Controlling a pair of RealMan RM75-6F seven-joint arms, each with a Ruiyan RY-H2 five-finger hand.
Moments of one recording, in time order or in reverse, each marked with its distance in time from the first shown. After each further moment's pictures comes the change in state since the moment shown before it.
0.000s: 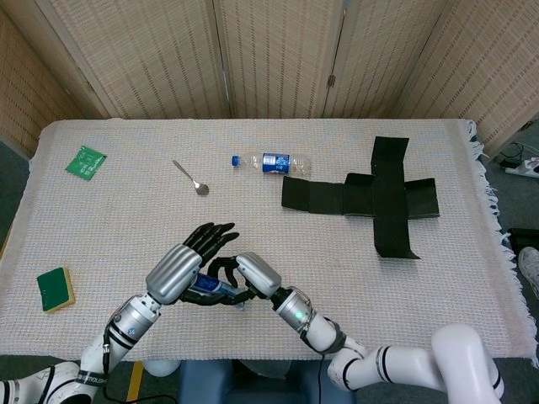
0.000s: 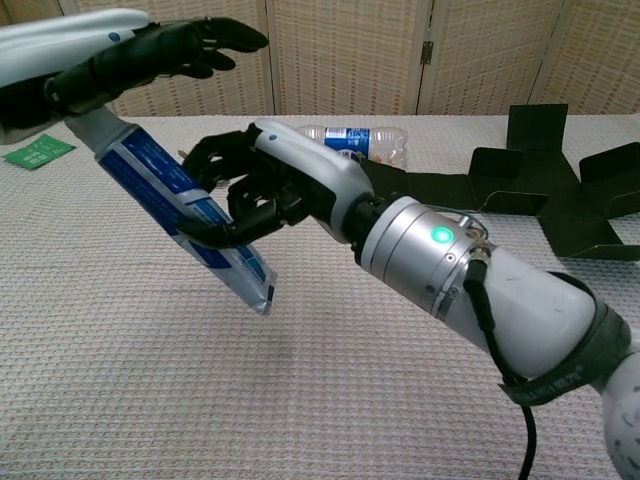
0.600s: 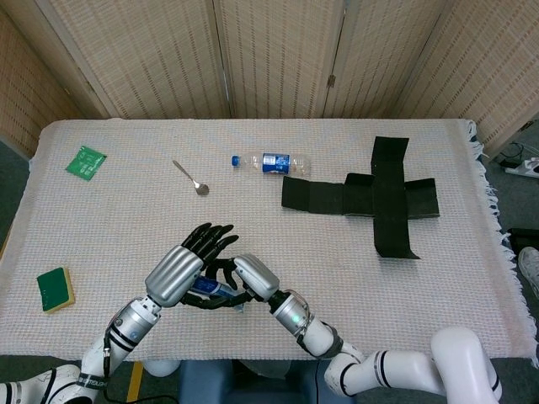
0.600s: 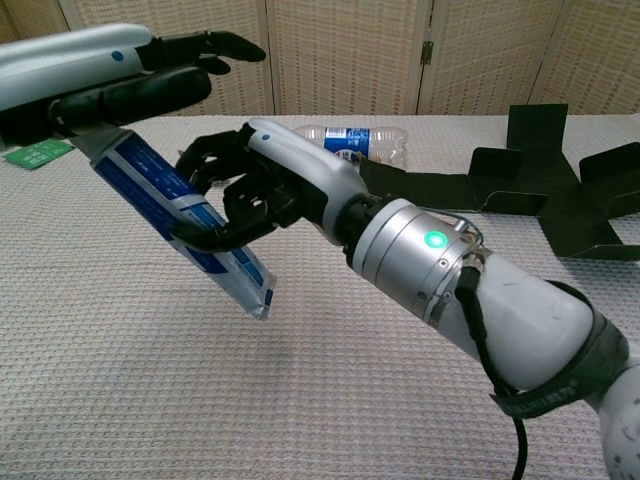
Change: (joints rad) left arm 0.008 -0.013 0.022 0.008 0.006 0.017 0.139; right arm -0.015 -0.016 0.016 -0.040 0.025 0.005 -0.069
